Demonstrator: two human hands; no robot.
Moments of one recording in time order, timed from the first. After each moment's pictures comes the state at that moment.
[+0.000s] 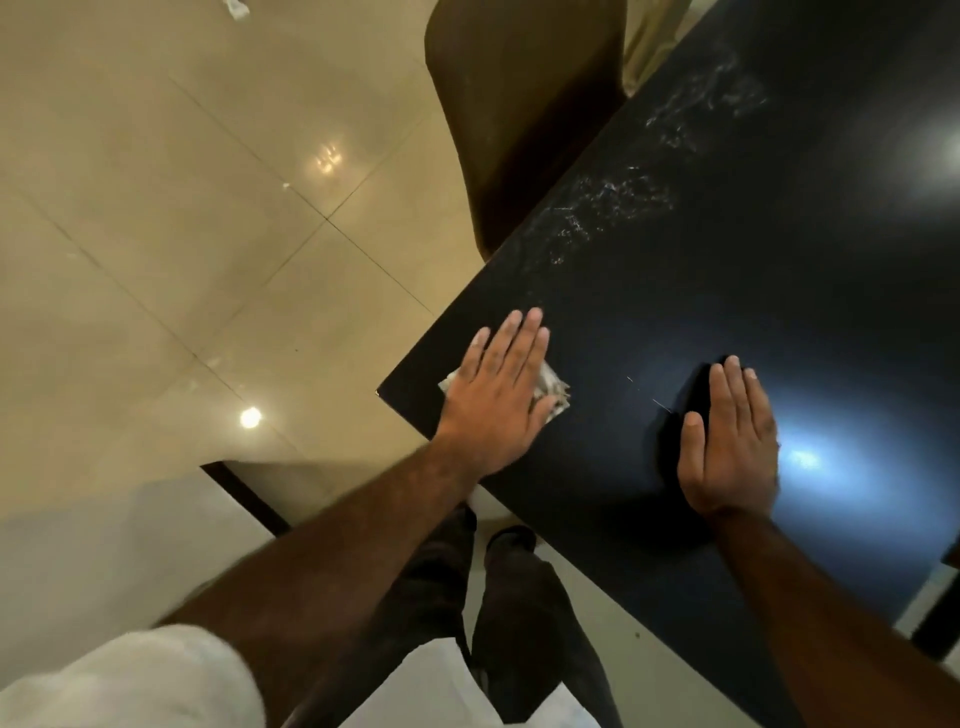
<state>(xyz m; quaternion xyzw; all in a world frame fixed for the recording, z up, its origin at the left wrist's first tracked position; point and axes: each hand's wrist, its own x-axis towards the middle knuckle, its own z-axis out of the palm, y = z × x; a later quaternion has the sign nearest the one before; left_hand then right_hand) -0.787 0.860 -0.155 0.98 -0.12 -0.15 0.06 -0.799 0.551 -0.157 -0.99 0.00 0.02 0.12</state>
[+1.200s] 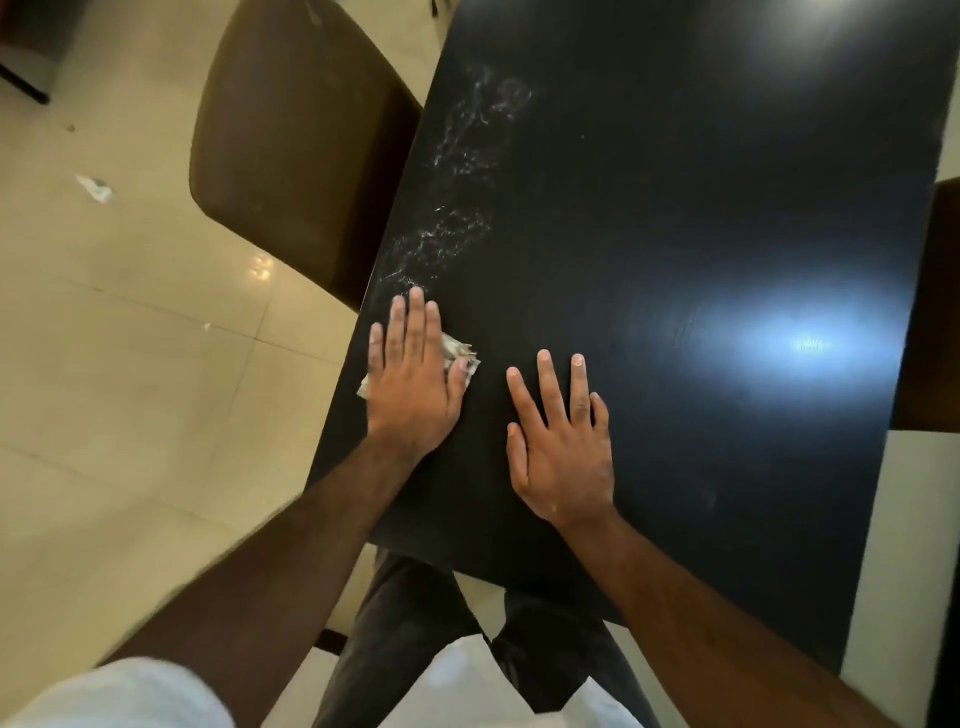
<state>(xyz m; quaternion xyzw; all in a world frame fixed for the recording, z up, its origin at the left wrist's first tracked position) -0.676 0.819 -0.160 0.98 -0.14 -0.12 0.00 -0.796 0.629 -0.151 -0.98 0.04 0.13 0.11</state>
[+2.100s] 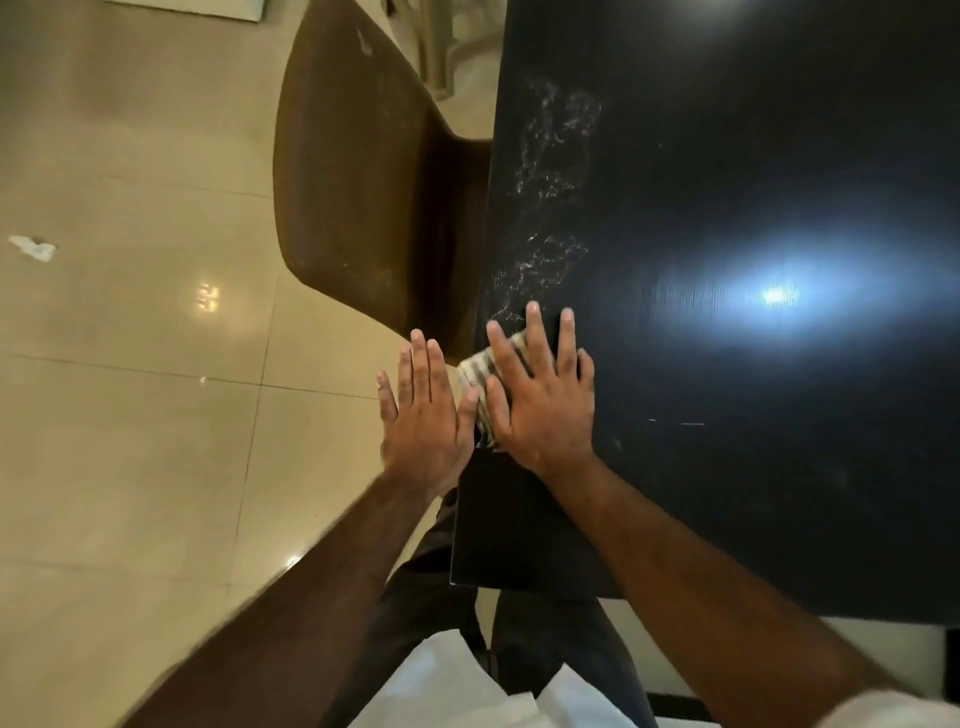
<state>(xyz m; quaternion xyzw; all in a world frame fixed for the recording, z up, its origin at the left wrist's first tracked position) -0.605 0.971 -0.178 0.95 -0.18 -0.24 0.12 -0.651 0.801 -0.158 -0.98 0.13 0.08 0.09</state>
